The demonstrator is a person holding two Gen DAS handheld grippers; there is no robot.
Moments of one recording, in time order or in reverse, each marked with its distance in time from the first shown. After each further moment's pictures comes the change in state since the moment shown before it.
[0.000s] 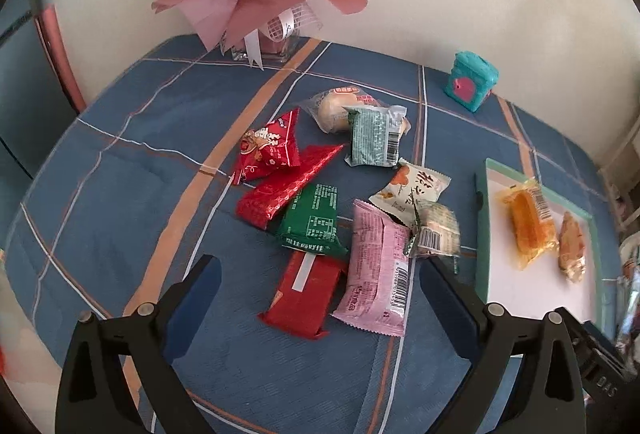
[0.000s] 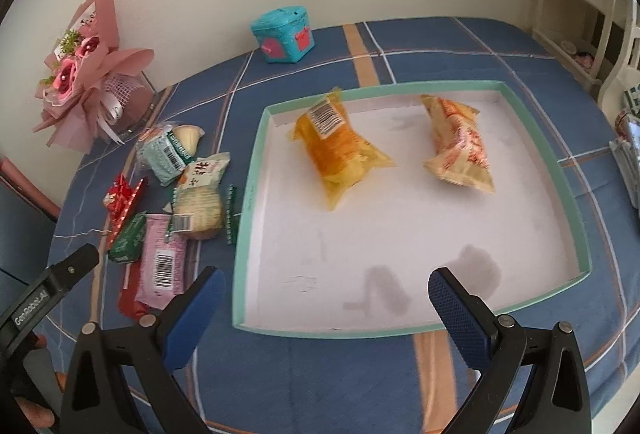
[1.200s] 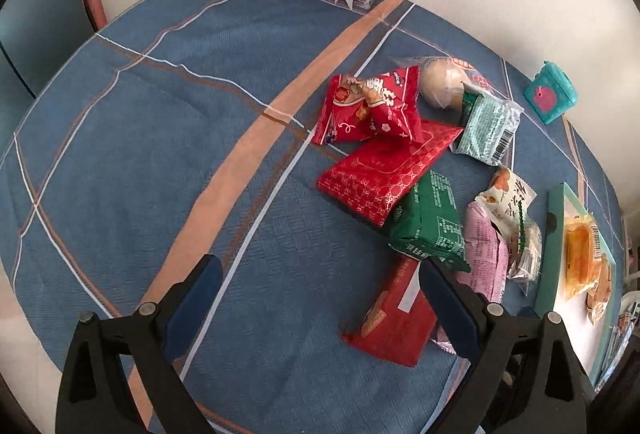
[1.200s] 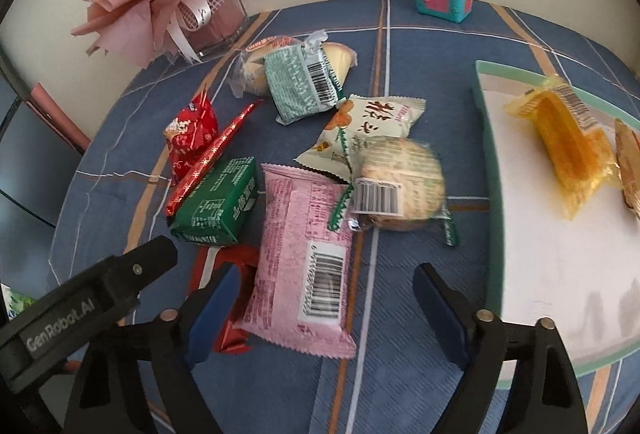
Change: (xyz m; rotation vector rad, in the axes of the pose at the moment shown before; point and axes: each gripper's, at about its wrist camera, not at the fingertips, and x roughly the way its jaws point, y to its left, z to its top) left arm 0.063 0.075 0.001 -0.208 0.175 0.036; right arm 0.087 0.152 -0.016 -0.215 0.105 0.116
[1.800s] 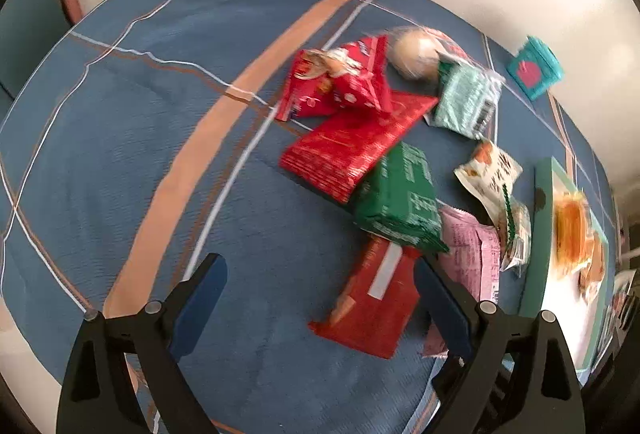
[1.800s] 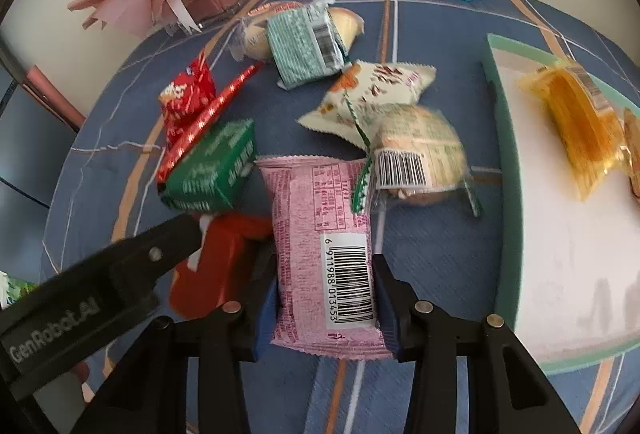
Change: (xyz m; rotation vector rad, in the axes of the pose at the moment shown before) left arm 0.012 -0.021 -0.006 0.059 0.063 -0.047; right arm 0.012 0.005 -0.015 -0.019 0.085 -0.011
